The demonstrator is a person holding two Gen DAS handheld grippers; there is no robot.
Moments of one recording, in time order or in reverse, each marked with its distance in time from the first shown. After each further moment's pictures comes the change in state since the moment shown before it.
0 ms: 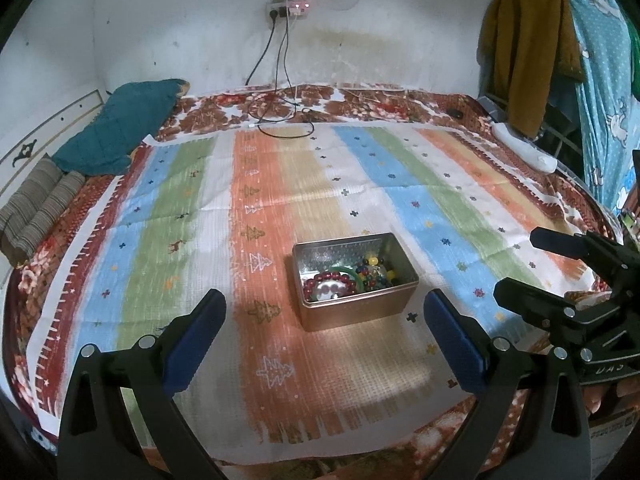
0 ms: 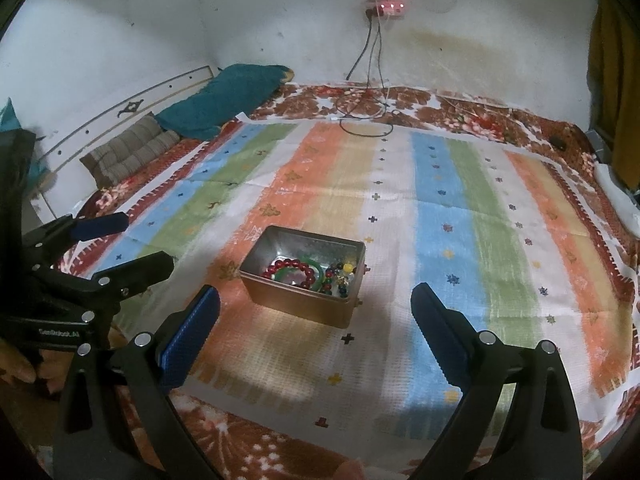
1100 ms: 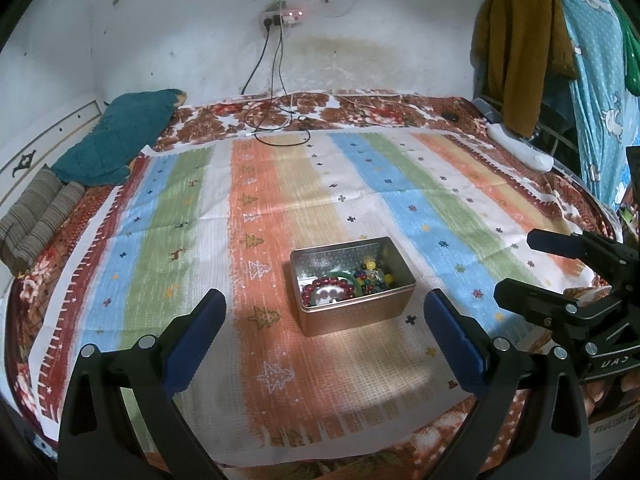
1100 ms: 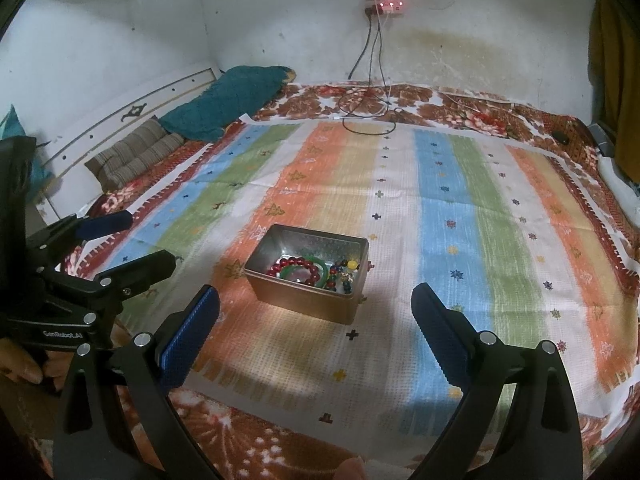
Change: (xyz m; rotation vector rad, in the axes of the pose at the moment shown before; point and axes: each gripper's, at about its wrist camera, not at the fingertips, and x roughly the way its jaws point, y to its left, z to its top) left arm -0.004 -0.003 0.004 0.016 -0.020 -0.003; right arm -0.002 -0.002 -0.003 0.019 0.001 0.021
